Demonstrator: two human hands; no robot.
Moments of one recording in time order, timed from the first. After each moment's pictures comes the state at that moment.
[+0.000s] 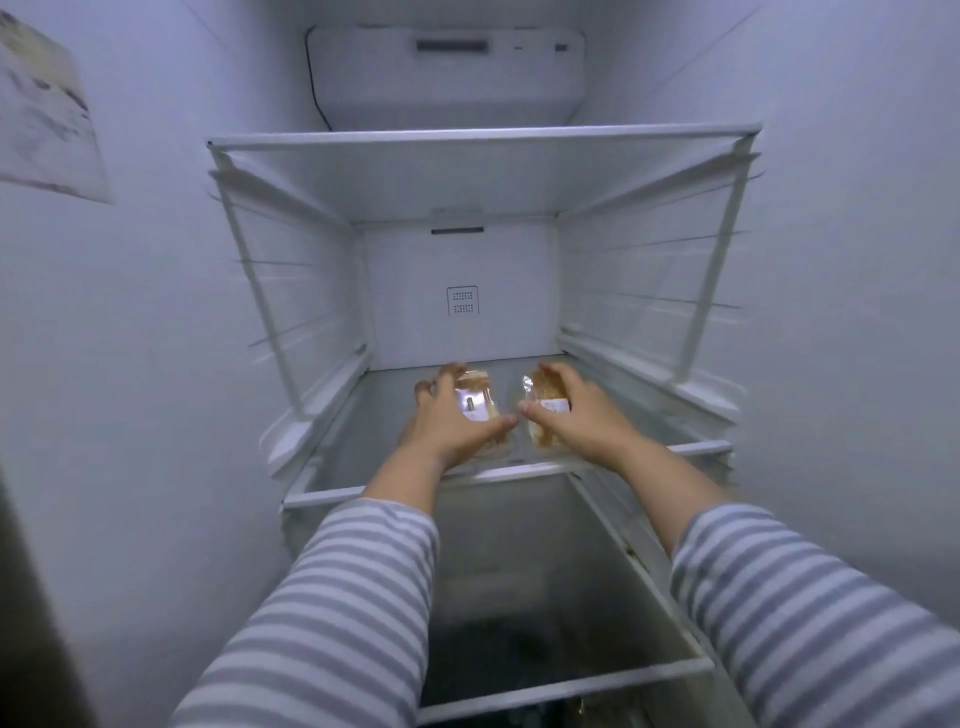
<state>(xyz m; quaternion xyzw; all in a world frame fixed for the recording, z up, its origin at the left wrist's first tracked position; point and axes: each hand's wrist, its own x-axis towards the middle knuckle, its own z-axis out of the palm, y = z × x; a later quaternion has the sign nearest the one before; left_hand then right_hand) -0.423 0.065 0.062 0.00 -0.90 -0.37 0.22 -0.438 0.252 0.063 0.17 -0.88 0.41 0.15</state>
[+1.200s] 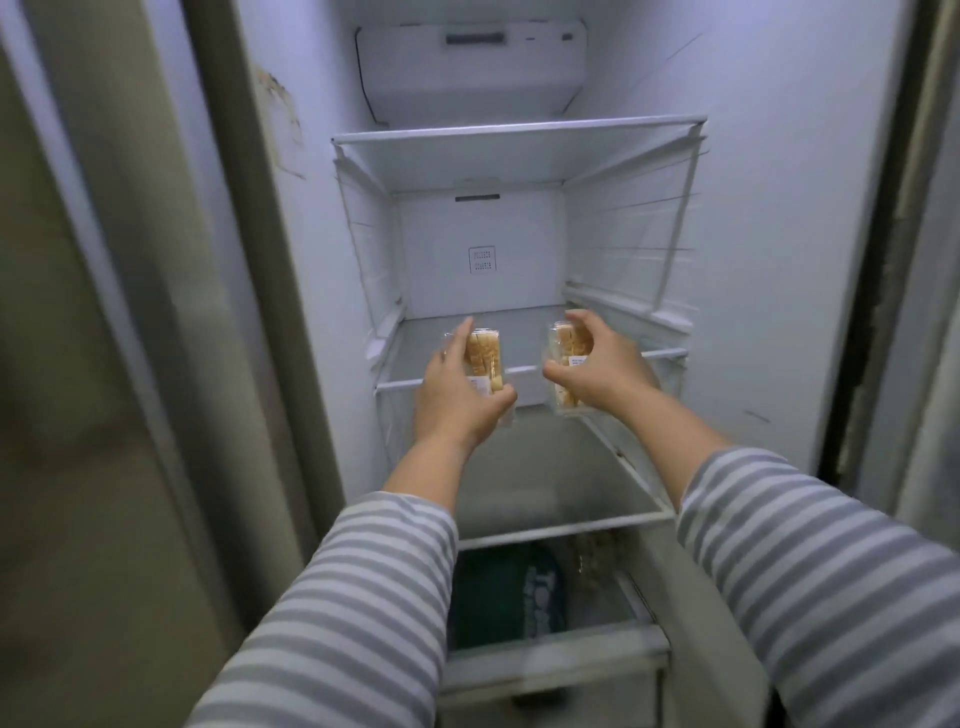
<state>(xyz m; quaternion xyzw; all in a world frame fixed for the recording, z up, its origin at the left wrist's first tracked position) -0.220 0.075 0.045 -0.01 -0.86 -0.39 0.32 -0.254 0.248 0.066 0.08 -0.89 0.40 0.22</state>
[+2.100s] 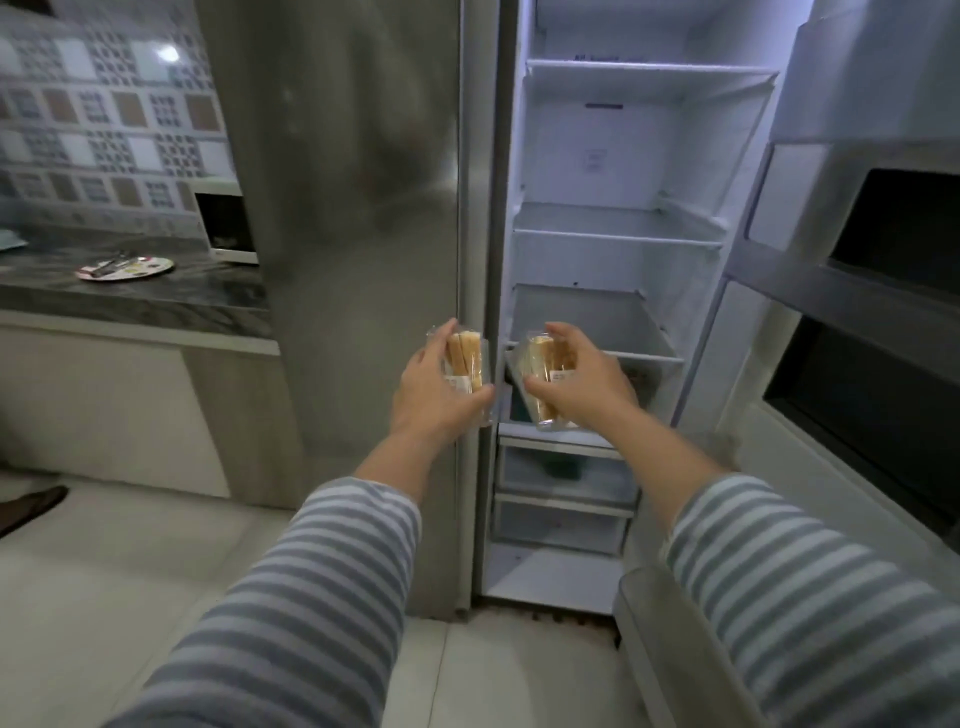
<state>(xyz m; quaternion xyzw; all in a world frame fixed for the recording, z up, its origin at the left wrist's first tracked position) 0.251 0.062 -0.032 0.14 -0.85 -0.43 0.28 0.181 0.228 -0.006 0.21 -0.89 0.41 0.04</state>
